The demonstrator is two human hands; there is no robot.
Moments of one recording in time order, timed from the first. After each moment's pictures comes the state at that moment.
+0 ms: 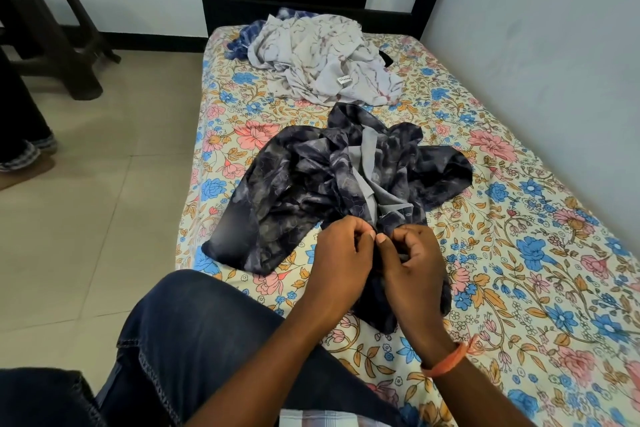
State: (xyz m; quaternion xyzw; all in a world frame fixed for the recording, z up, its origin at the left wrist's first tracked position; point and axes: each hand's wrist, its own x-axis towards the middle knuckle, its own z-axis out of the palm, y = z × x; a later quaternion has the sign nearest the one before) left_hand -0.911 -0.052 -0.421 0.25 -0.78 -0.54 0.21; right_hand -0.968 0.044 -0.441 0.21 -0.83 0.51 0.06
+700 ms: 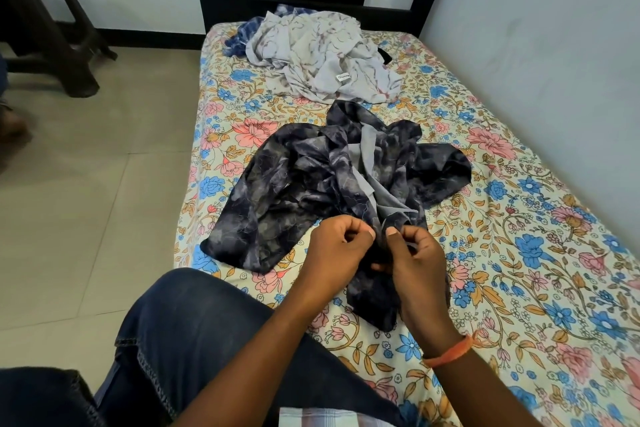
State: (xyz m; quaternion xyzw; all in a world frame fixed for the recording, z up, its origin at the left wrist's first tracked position) left_hand -0.916 -0.065 -0.434 0.25 -0.70 -0.65 0.15; right_hand -0.978 0.045 -0.449 0.06 -0.76 0.64 -0.09
